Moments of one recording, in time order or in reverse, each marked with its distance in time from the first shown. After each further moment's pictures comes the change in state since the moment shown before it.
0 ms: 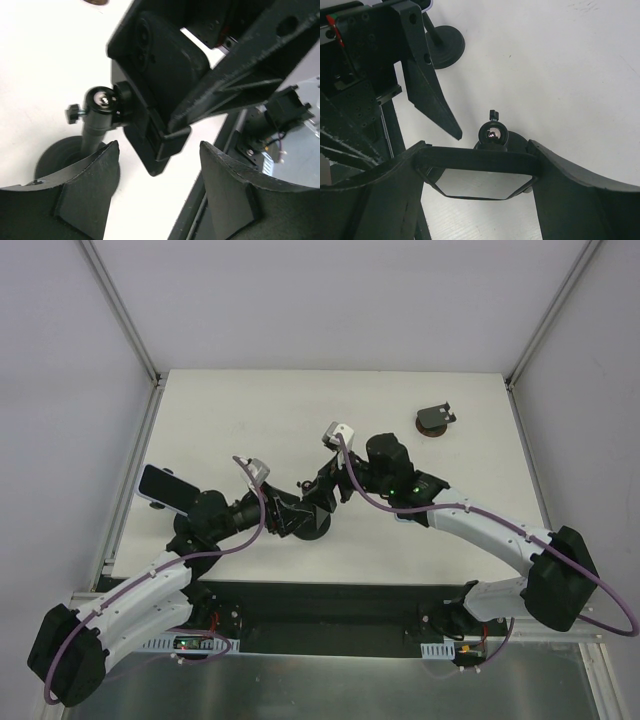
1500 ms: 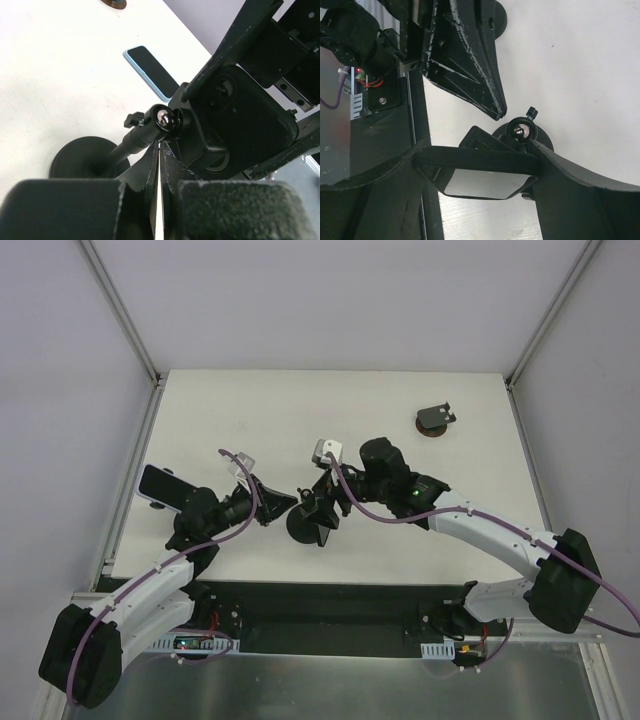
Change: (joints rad) left arm 0.167 0.050 -0.054 0.125 0.088 -0.122; right arm 0.061 -0.018 0.028 -0.135 -0.105 -0.134
